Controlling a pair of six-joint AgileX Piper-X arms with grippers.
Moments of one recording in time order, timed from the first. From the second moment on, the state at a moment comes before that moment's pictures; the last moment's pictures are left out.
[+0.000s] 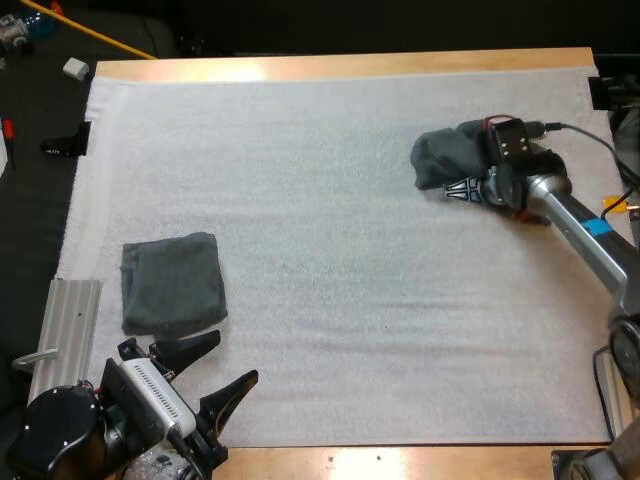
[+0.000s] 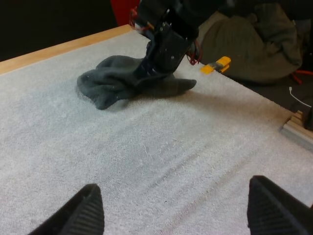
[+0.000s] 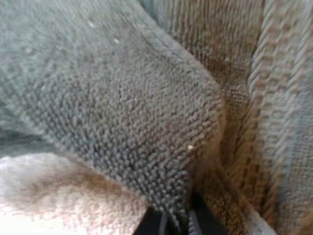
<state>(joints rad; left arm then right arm) -0.35 0.25 -0.81 1.03 0.48 -1.77 0.28 1.87 -1.25 0.63 0.23 -1.72</state>
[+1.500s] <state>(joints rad) -0.35 0.25 -0.81 1.04 0.48 -1.78 0.87 1.19 -1.25 1.19 0.17 -1.56</state>
